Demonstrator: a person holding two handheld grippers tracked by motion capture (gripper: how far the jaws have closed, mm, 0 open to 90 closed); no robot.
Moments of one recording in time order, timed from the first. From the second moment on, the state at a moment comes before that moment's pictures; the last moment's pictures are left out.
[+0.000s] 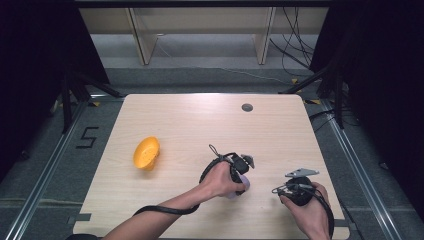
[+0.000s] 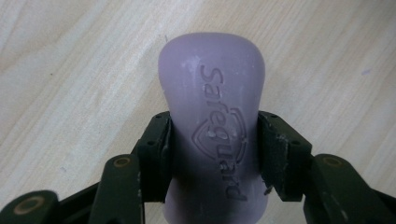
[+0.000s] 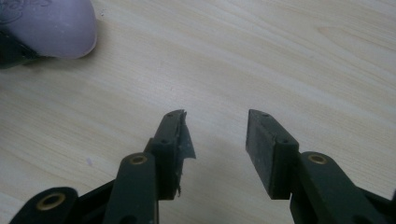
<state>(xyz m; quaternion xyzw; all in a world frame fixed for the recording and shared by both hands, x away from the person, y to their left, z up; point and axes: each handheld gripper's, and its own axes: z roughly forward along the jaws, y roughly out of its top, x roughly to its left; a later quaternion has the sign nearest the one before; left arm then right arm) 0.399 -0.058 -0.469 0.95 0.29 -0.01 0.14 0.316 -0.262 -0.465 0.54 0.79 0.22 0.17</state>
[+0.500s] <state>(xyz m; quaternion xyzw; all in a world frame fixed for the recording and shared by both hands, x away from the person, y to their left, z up) 0.394 -0.035 -0.454 0.94 0.30 0.01 0.18 0.316 -0.263 -0.465 0.54 0.79 0.22 0.17</state>
